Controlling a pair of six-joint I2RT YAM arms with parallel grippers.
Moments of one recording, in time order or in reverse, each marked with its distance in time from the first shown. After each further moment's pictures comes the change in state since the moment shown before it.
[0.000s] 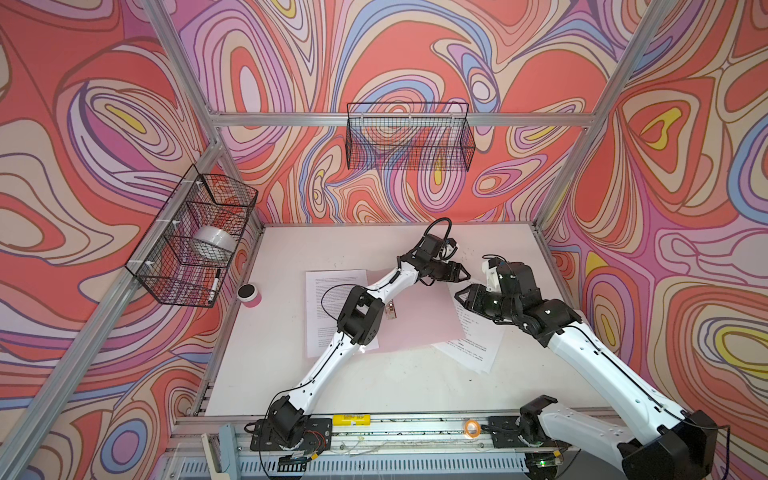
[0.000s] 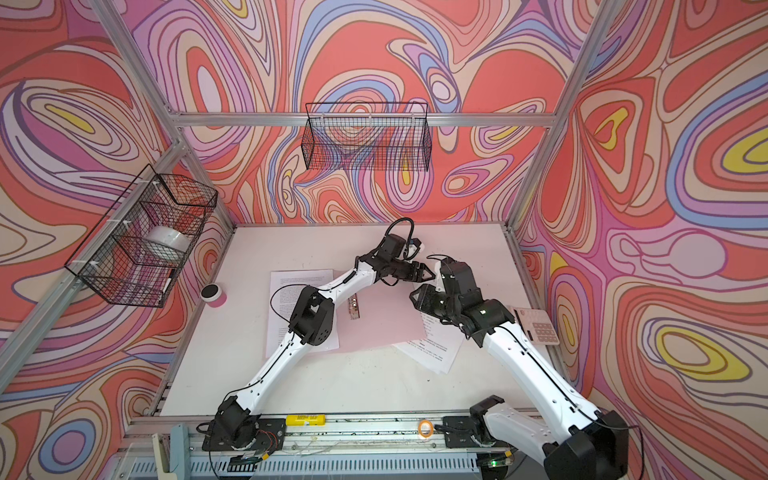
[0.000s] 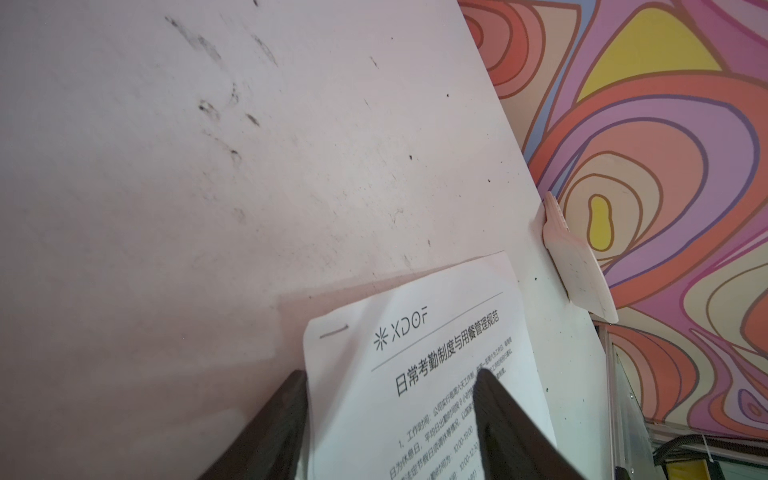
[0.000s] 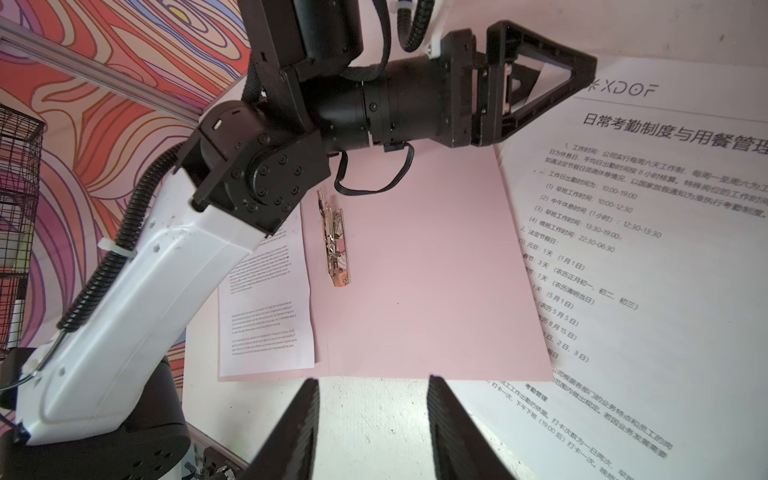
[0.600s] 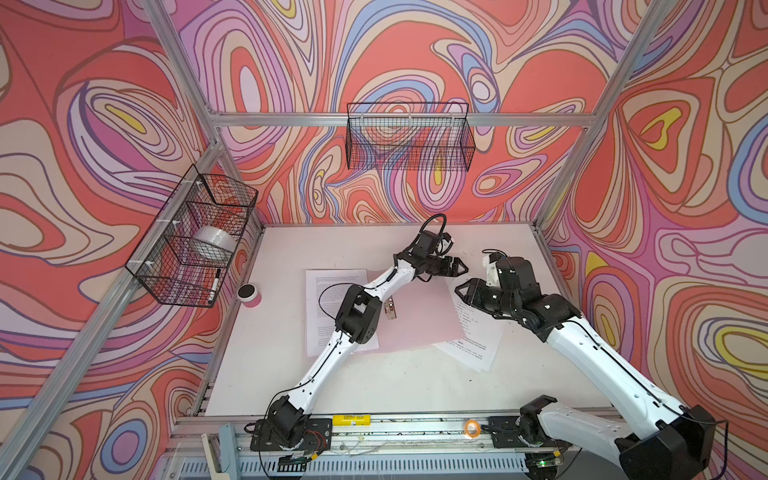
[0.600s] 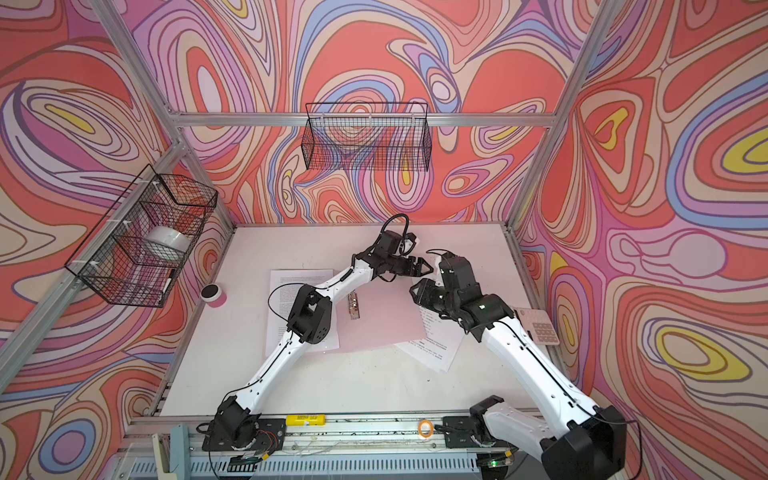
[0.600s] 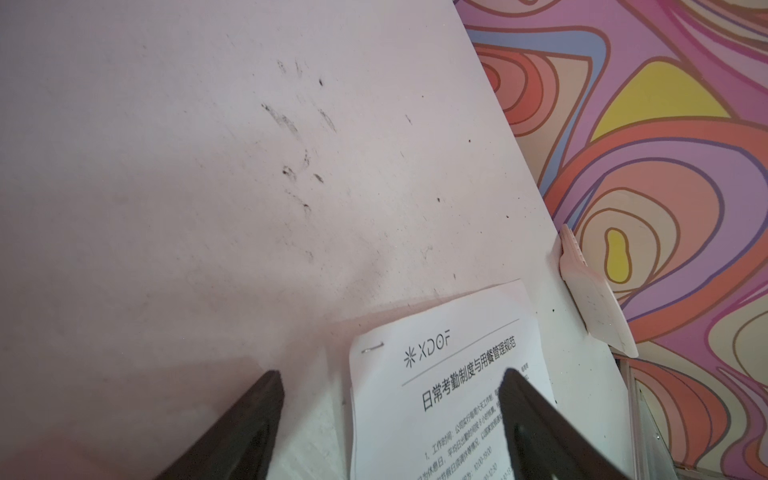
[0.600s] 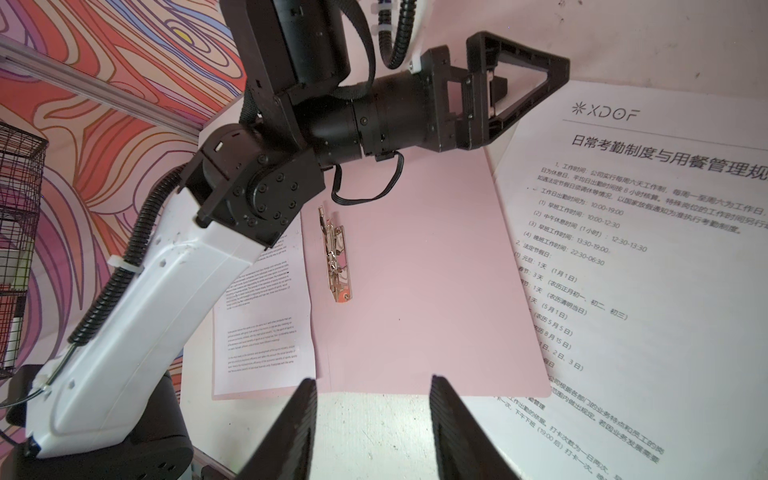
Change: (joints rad) left arm 0.022 0.000 0.011 0.040 -0.061 -0.016; right arm 0.000 0.033 0.049 -0.009 0.034 0.000
